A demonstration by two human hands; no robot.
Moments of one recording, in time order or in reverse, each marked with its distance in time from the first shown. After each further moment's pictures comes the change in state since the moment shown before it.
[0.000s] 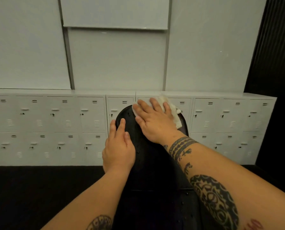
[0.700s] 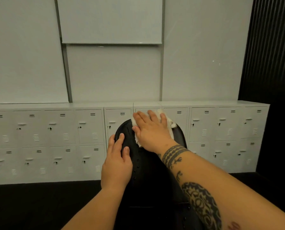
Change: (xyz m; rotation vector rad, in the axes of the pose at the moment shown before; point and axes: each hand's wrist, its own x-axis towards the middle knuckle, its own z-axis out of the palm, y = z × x) left_hand 0.004 -0.005 -0.013 -0.121 -0.094 0.033; right_hand 0.018 -0.006 0.001 -0.041 0.028 0.055
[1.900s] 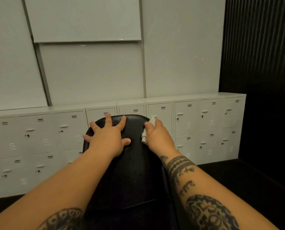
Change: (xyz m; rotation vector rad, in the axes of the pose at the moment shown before) left_hand 0.056 0.093 0.020 0.745 -0.393 0.086; right_hand -0.050 0.081 0.012 0.761 0.109 0.642
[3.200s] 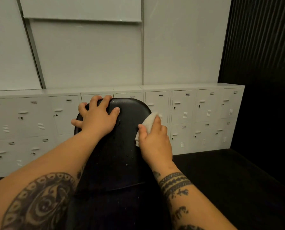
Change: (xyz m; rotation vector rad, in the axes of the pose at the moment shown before) left_hand 0.020 -0.012 0.025 -0.323 0.293 -0.102; right_hand -0.064 0.030 0.008 -0.194 0.107 -0.050
